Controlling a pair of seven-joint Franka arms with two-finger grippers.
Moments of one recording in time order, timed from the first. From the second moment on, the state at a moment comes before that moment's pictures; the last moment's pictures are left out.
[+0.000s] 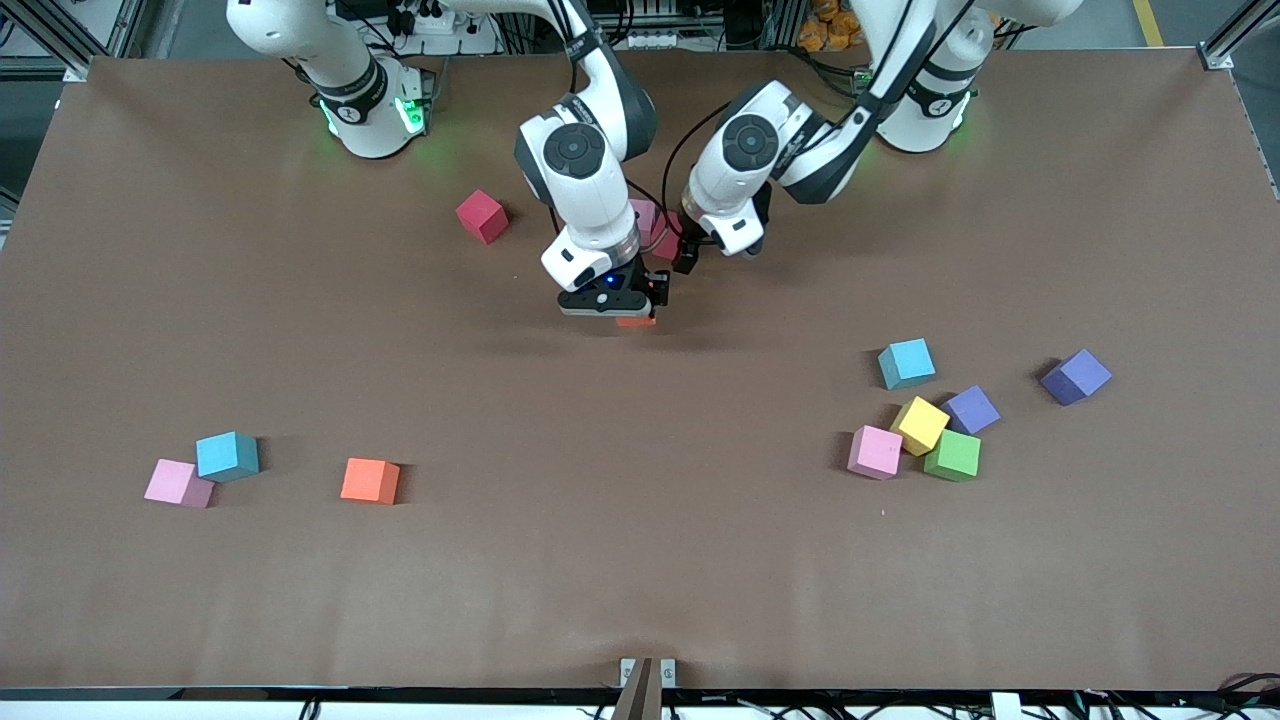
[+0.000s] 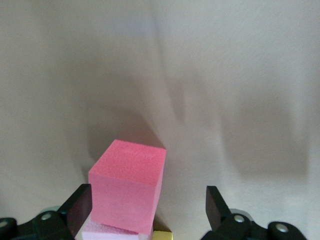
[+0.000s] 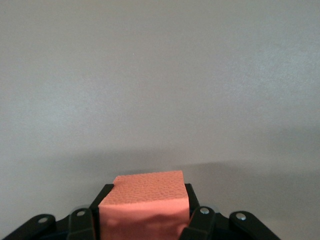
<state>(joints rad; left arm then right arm) -0.51 0.29 -0.41 -2.28 -0.28 2.57 -2.02 1.44 0.56 -0.64 -1.88 0.53 2.48 0.64</state>
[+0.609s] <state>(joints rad) -0.28 0.10 -0.40 -2.28 -0.28 2.30 -1.62 1.51 0.62 -0.64 -1.88 0.53 2.54 0.76</state>
